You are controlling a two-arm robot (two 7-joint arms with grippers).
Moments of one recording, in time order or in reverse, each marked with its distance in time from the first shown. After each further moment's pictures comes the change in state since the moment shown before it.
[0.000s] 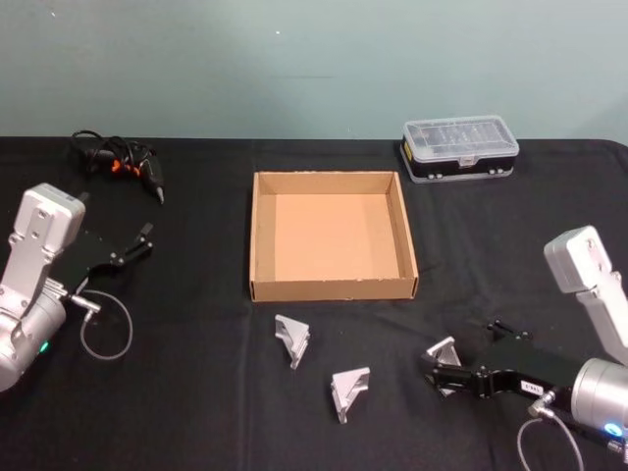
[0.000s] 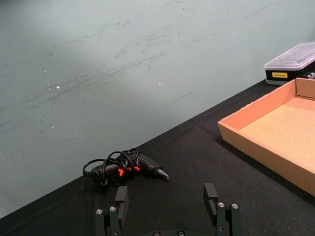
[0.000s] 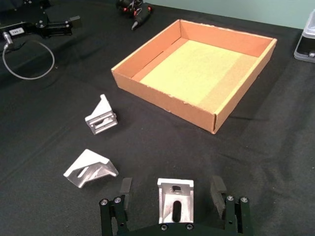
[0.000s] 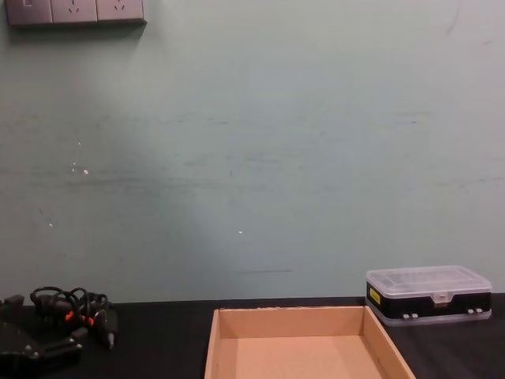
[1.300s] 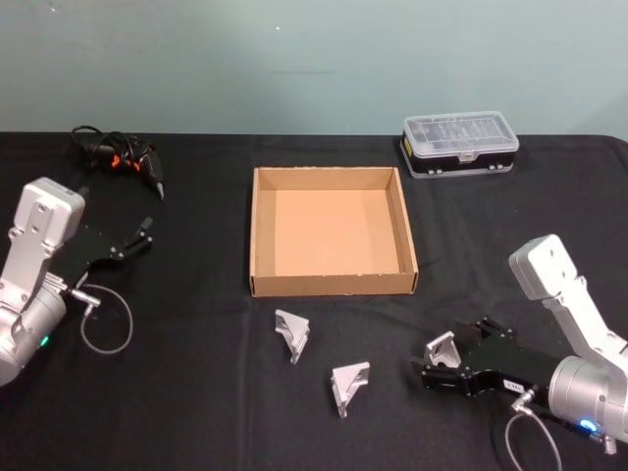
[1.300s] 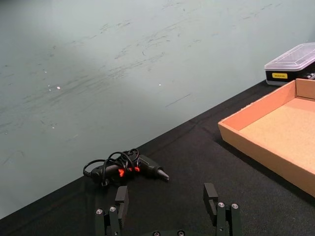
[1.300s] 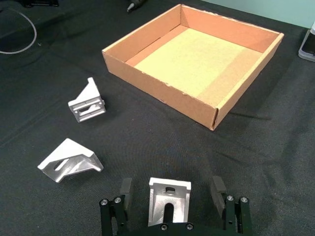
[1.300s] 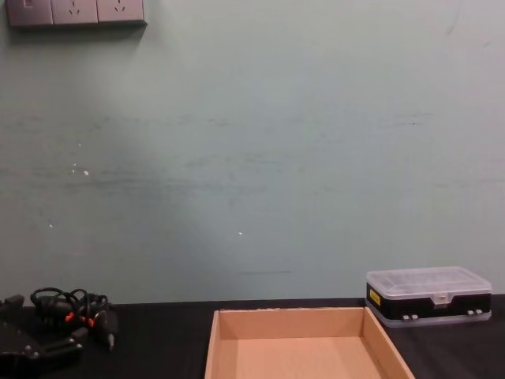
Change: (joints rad) left arm 0.000 0.000 0.000 0.000 0.000 0.000 0.000; right arm 0.041 -0.075 -0.036 0.071 -0.165 -0.005 0.020
